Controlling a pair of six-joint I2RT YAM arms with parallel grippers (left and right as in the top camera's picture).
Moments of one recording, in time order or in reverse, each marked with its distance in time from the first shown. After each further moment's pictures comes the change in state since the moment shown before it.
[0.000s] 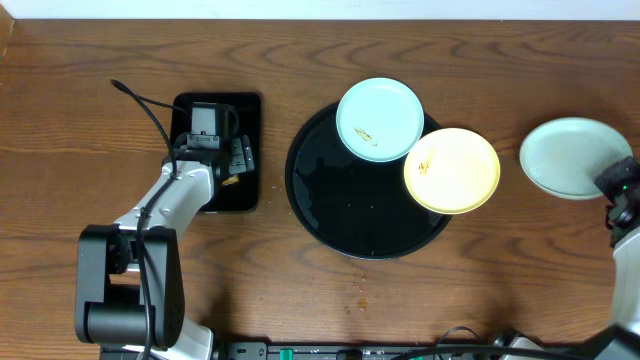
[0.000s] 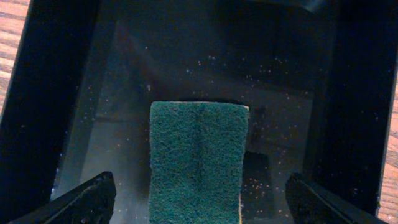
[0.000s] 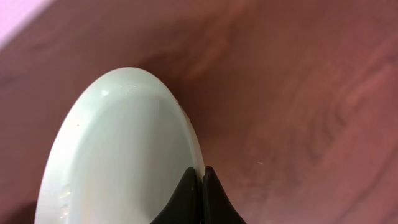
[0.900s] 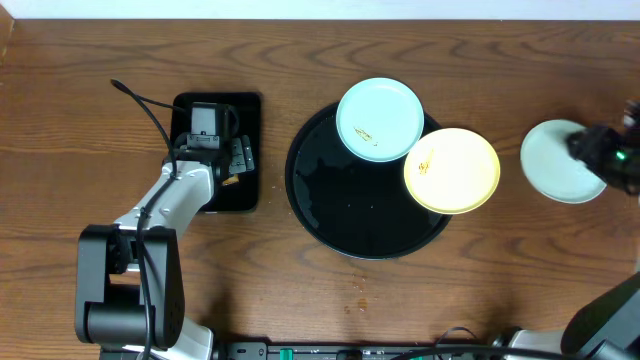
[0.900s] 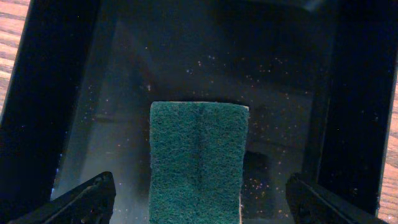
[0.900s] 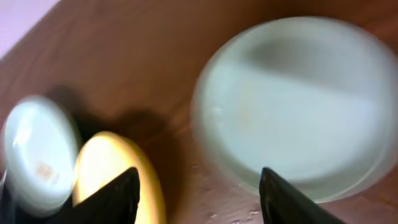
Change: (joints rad) left arm 0.000 0.000 0.000 0.000 0.000 0.000; right arm 0.098 0.221 0.354 -0.387 -0.456 -0.229
